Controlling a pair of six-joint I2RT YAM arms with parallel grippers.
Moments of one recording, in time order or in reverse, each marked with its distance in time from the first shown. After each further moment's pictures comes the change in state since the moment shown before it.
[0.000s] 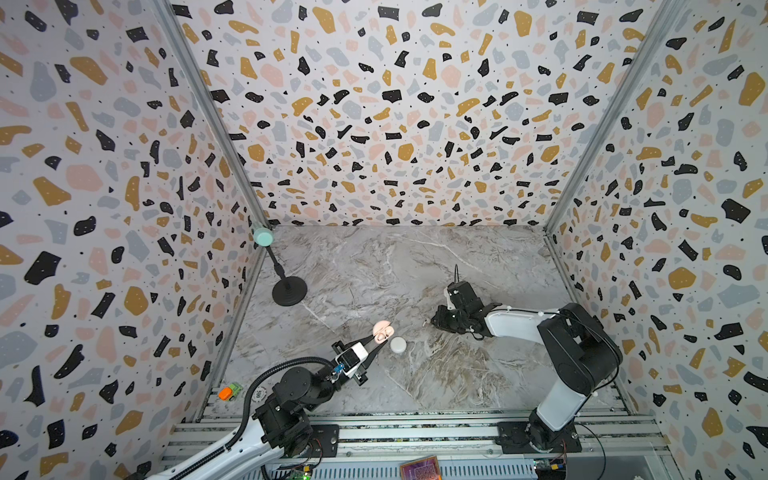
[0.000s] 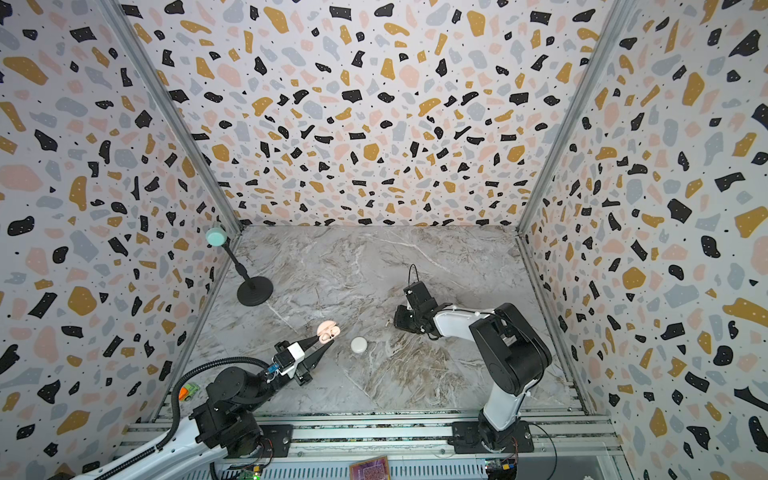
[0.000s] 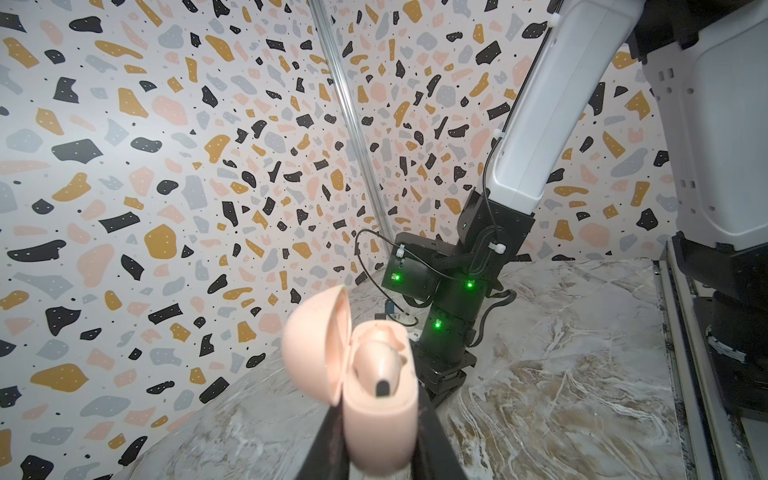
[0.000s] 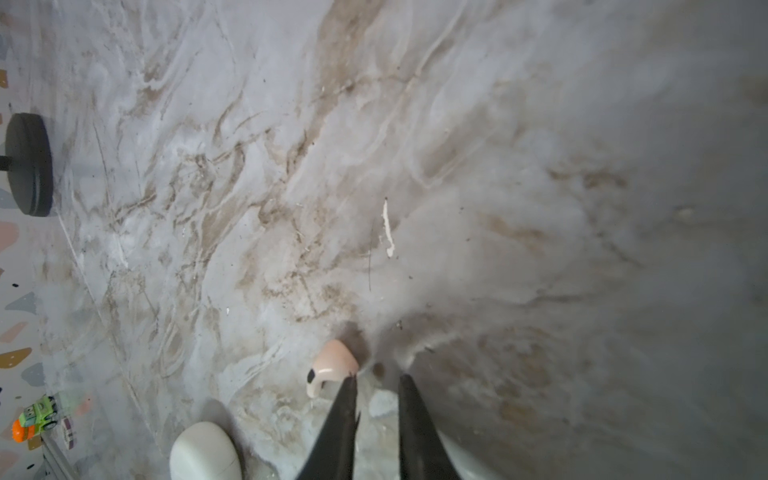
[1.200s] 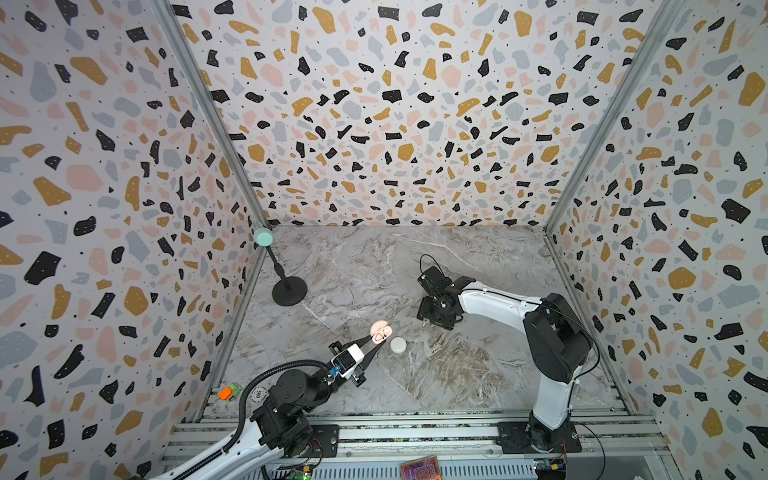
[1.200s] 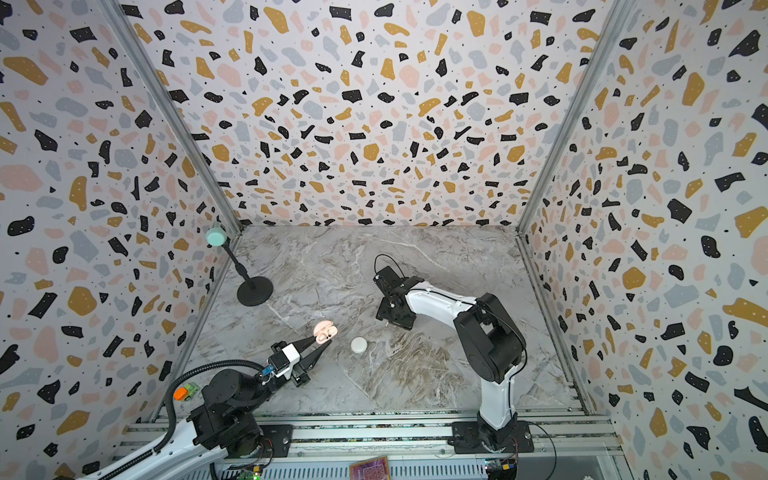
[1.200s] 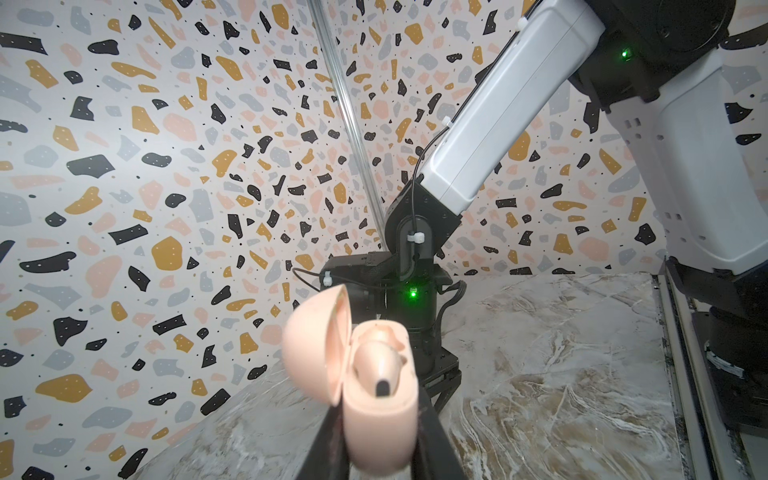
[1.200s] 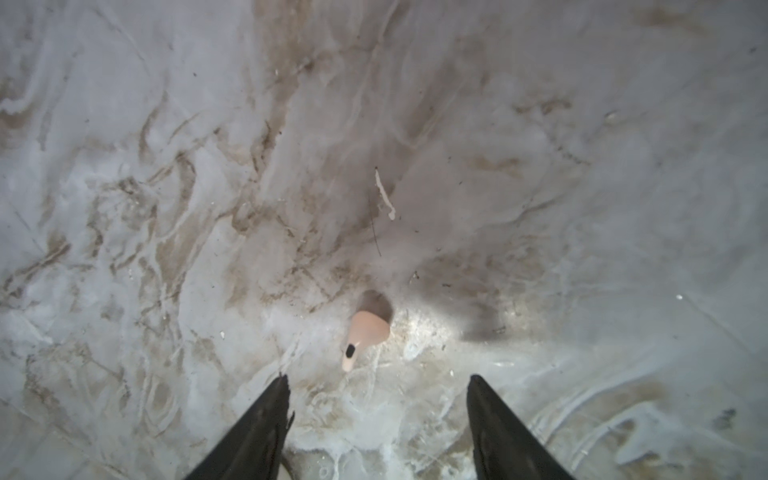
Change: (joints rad) left arm 0.000 -0.040 0.000 0.000 0.006 -0.004; right arm 0.137 0.177 0.475 -0.626 0.222 0.244
